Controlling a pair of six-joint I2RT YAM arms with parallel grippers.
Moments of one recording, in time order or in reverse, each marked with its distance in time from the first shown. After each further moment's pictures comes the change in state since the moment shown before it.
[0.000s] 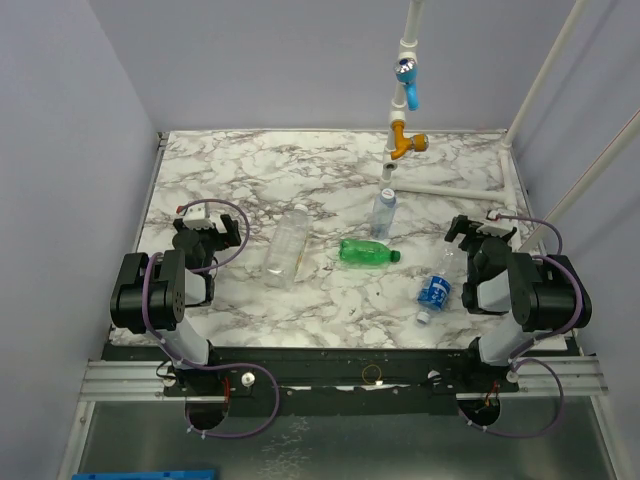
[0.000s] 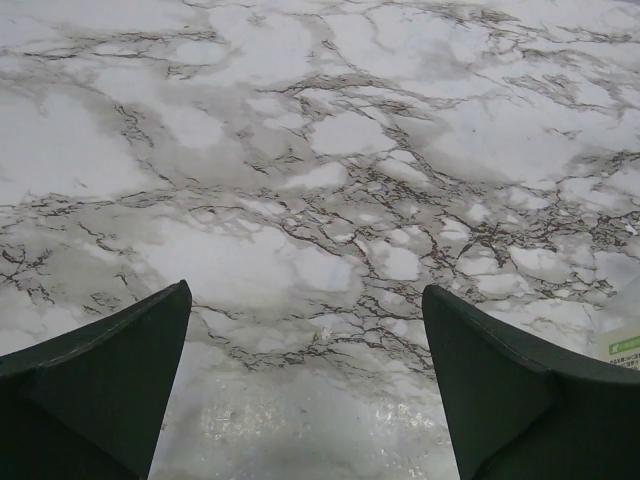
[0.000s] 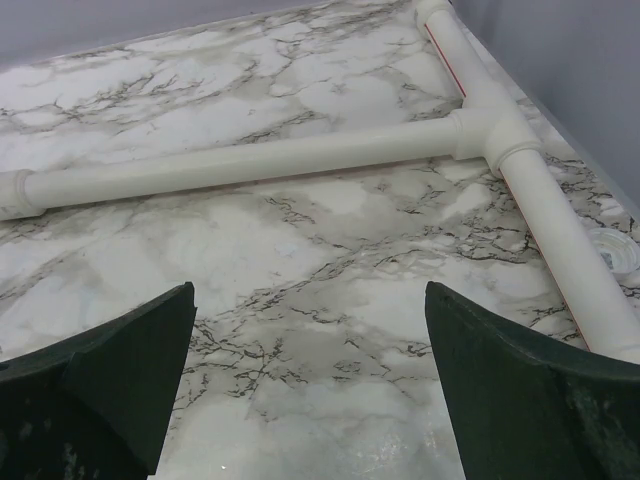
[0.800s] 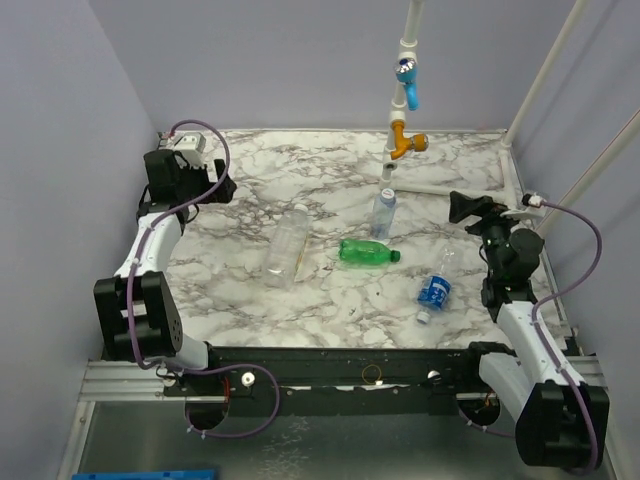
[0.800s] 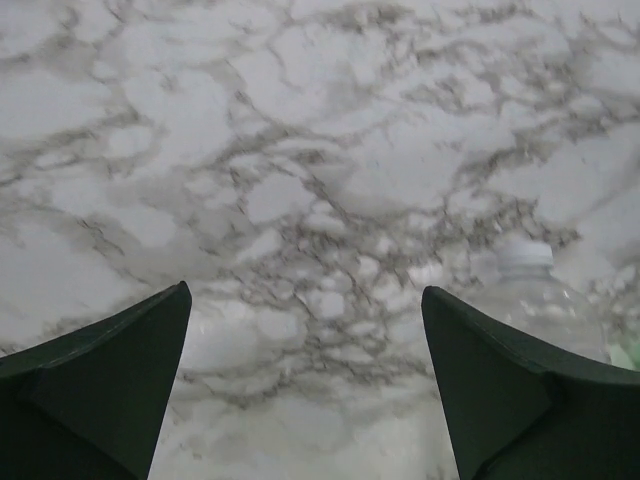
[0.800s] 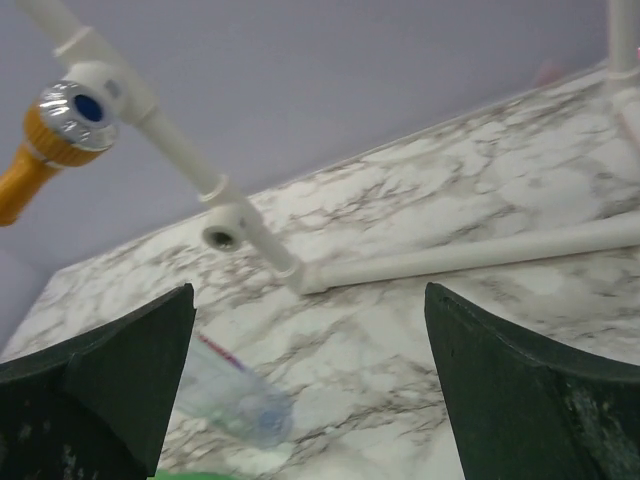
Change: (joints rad) left arm 0.056 -0.167 0.701 -1.132 0.250 0.123; right arm 0.007 -0.713 0.161 -0.722 -0.202 0.344
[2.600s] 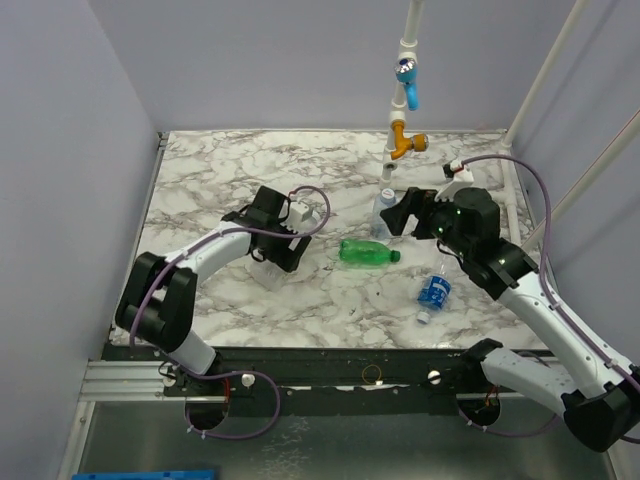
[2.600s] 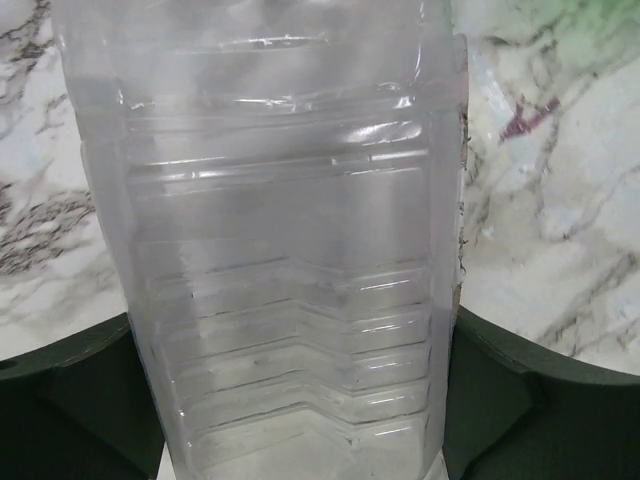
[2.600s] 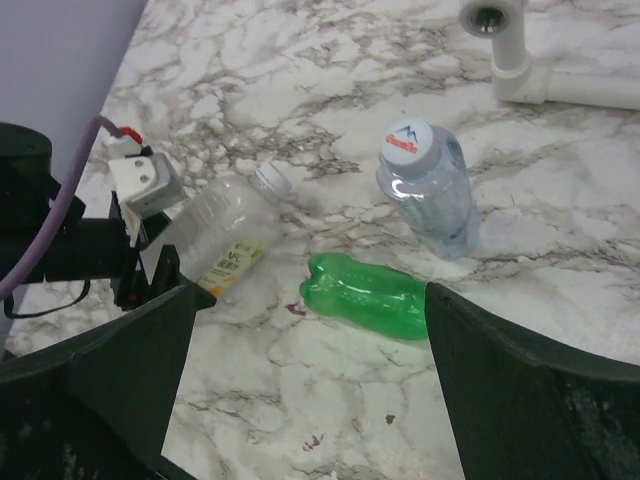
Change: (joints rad) left arm -0.595 0.139 -0.027 -0.471 -0.206 0.164; right arm 0.569 0.043 0.511 -0.898 0.095 0.019
